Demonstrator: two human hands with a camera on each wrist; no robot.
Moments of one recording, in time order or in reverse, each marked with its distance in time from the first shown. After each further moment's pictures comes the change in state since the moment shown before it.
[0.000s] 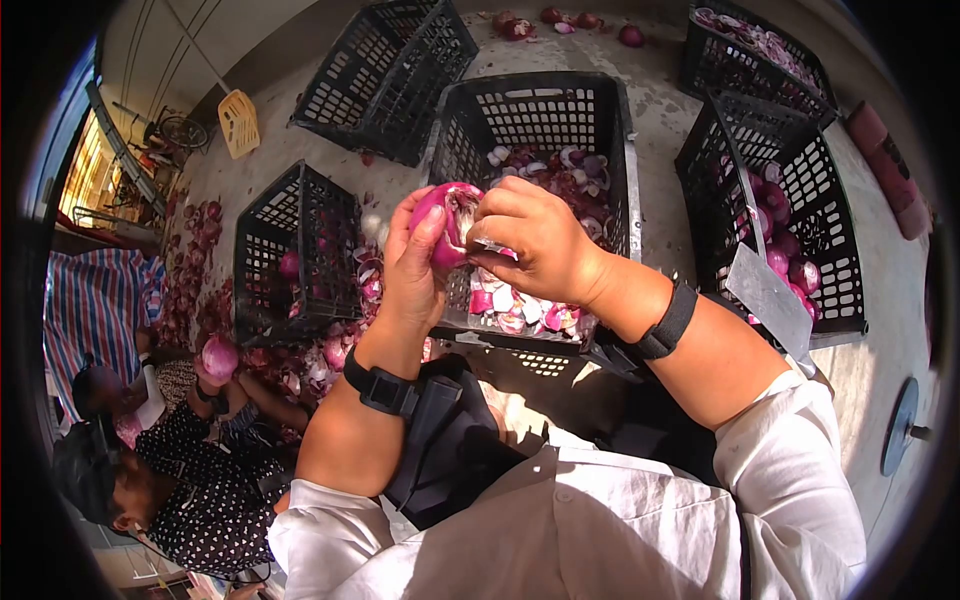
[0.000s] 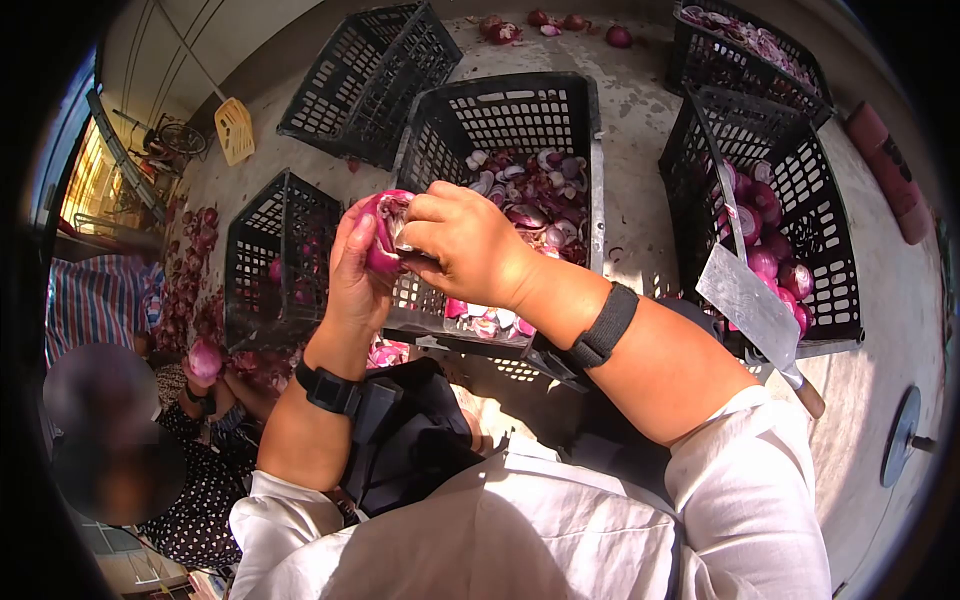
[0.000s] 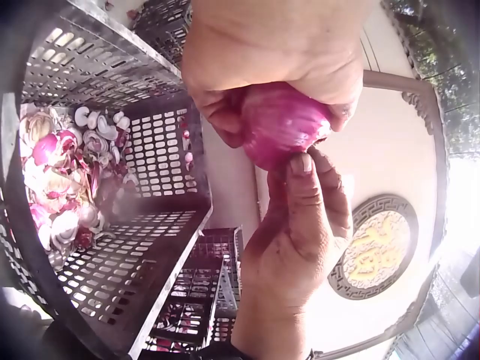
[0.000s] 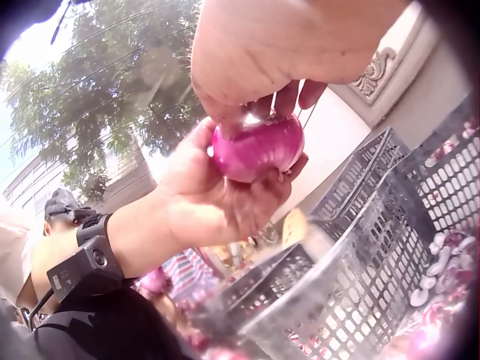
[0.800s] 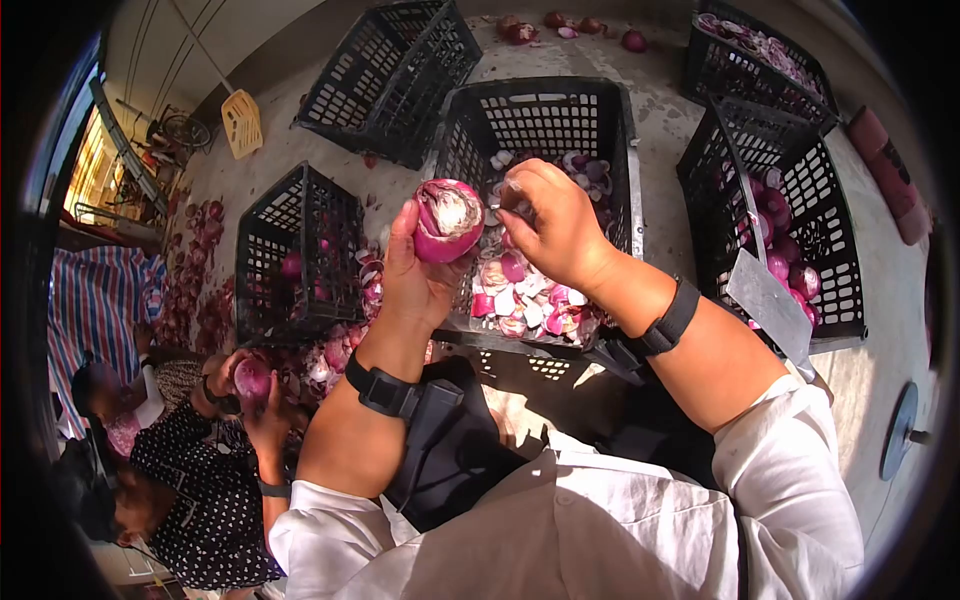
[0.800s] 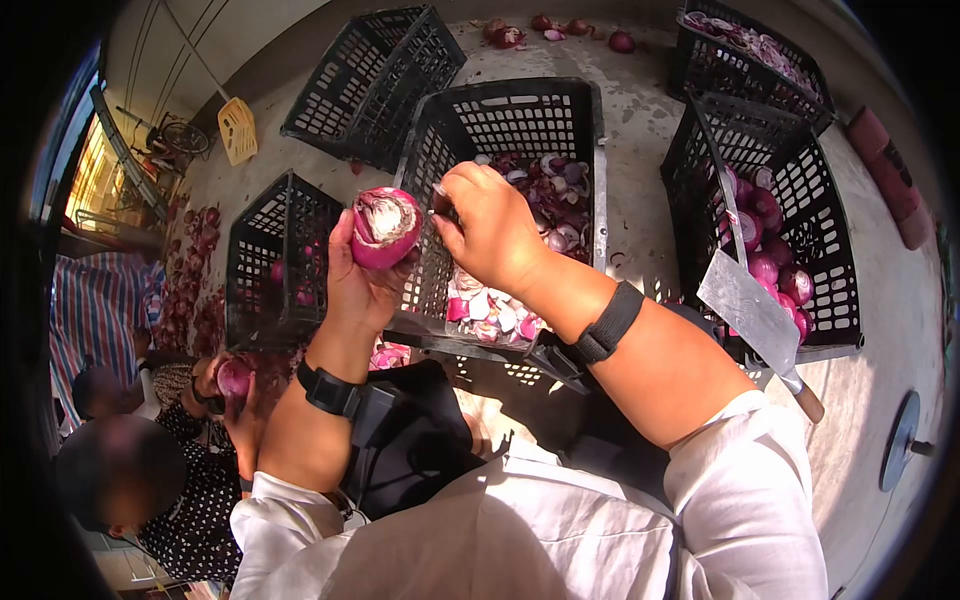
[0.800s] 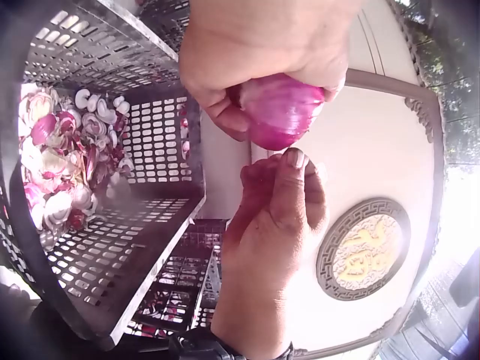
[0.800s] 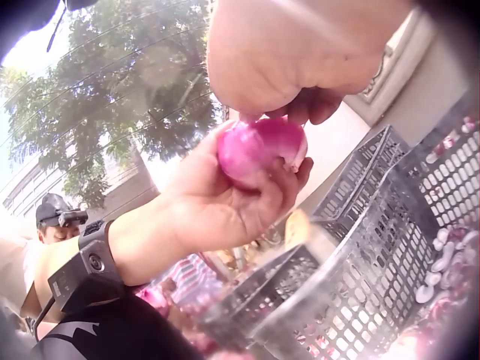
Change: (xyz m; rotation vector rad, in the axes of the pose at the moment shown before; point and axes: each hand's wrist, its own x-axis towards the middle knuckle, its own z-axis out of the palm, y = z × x) left_hand 0.001 0.003 -0.006 -0.176 0.090 -0.187; right_hand -0.006 0.015 0.003 -0.073 0.131 0.279
